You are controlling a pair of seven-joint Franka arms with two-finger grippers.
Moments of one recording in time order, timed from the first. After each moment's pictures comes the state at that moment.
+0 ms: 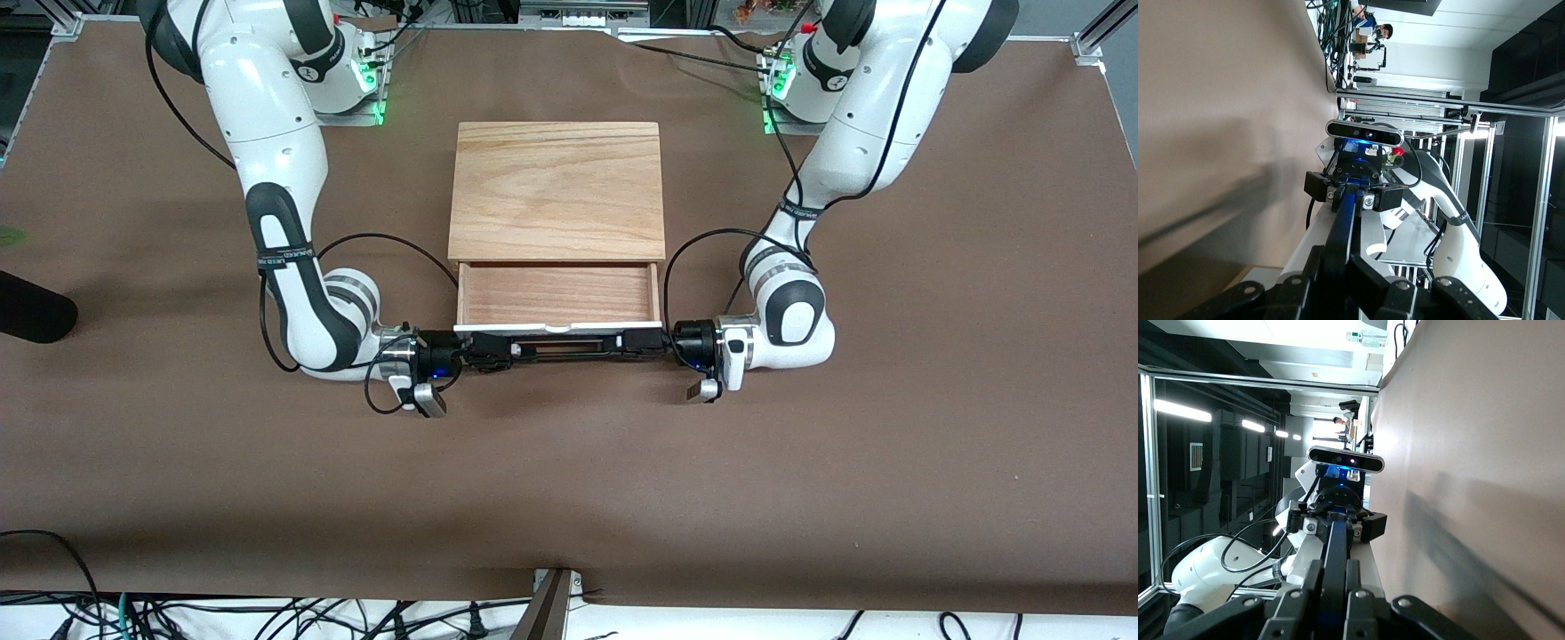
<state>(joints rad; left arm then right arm) -0.30 0.86 -0.02 -1.61 -1.84 1.81 0.85 0.40 0.93 -0.12 -1.48 1.84 1.74 -0.93</state>
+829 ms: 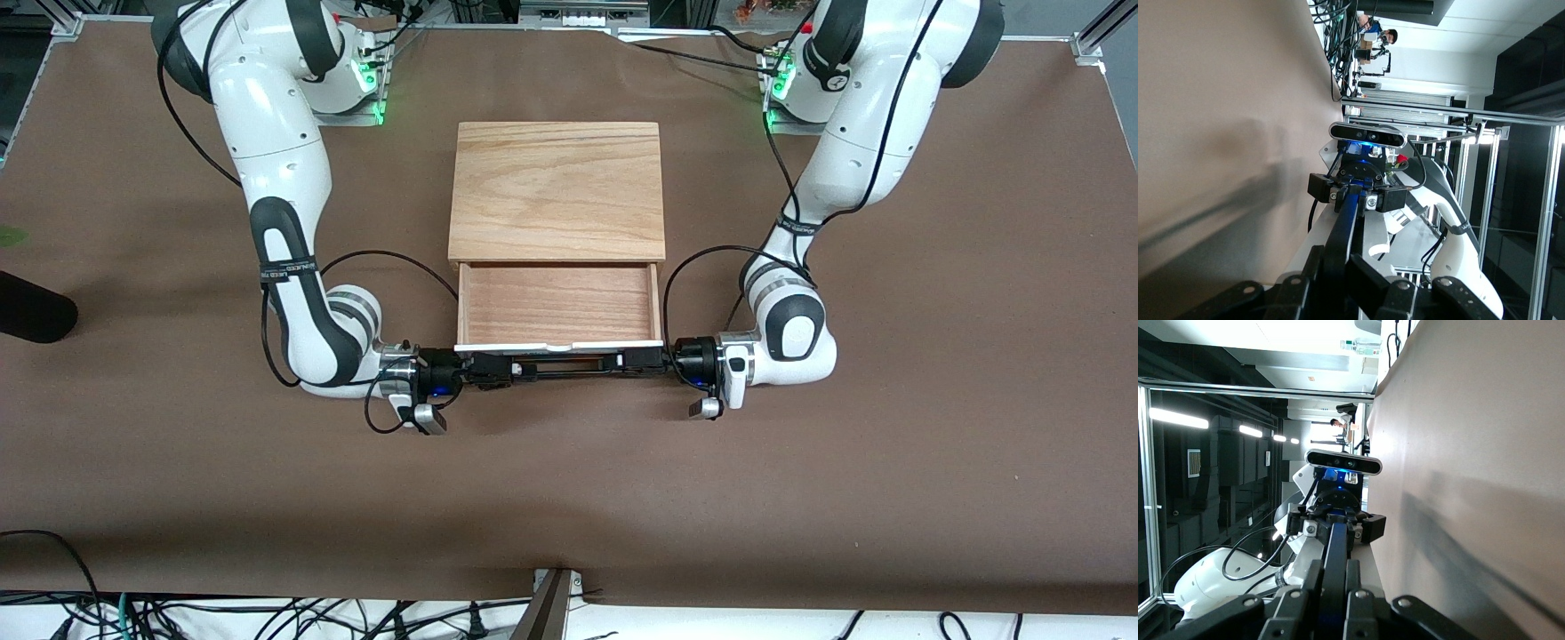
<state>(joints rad) -0.31 0.92 0.01 -1.52 -1.84 1.82 0.78 0.39 1.00 -0.12 -1.36 1.83 1.76 -0.86</state>
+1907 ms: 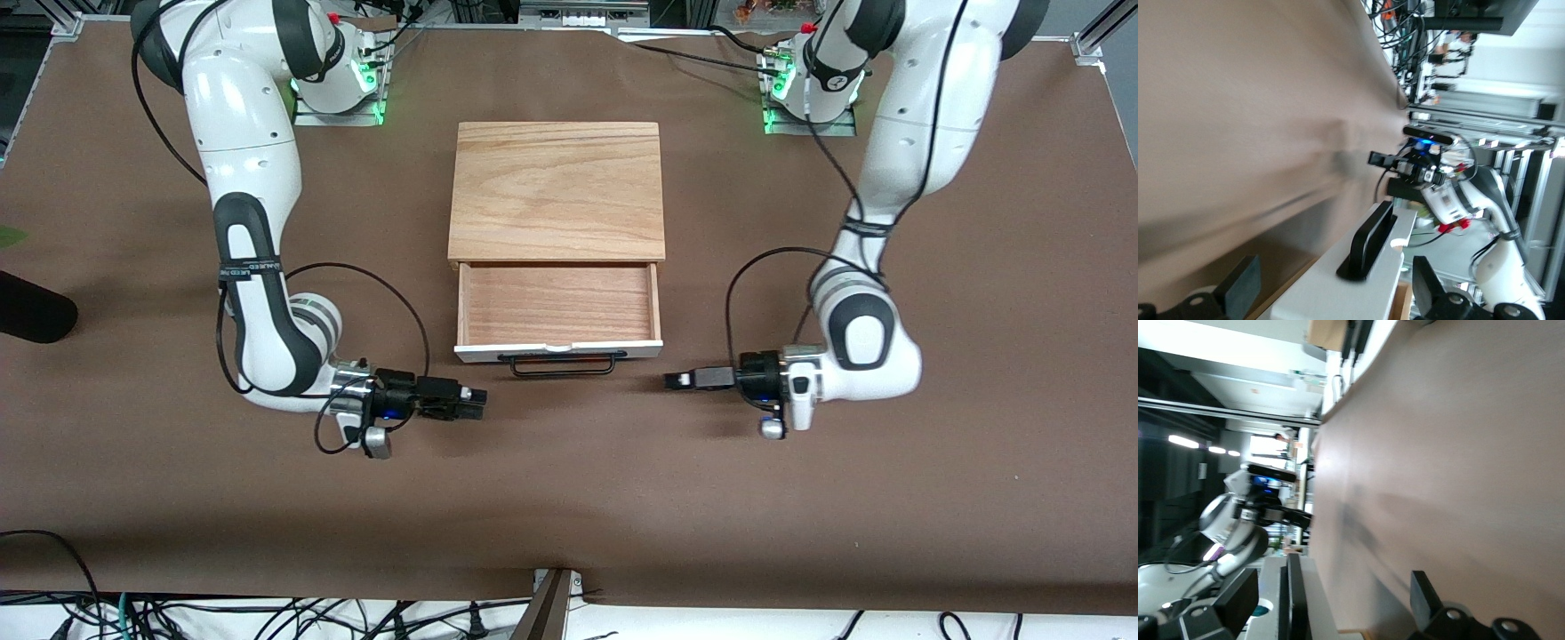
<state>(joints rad) -0.20 0.78 0.07 -1.53 -1.45 1.87 0.54 0.35 0.97 -0.22 -1.31 1.66 1.86 -0.77</state>
